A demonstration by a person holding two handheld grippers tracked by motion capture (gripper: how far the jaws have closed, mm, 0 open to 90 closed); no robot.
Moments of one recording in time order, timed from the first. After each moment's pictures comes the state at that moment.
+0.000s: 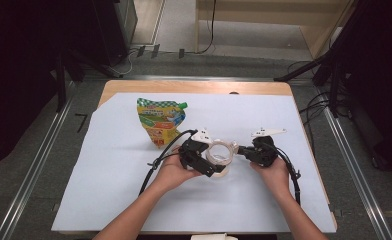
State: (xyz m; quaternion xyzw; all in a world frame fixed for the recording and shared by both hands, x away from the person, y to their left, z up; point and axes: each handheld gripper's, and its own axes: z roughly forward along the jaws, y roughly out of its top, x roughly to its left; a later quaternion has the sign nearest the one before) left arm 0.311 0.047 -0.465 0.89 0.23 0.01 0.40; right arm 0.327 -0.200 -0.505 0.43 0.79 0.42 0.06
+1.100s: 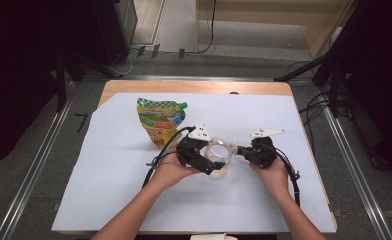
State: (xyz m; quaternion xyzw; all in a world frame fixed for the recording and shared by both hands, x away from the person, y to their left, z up) left arm 0.308 0.051 -0.446 0.88 0.22 0.03 0.42; right arm 0.323 -0.196 -0.502 0.43 0.80 0.42 0.07
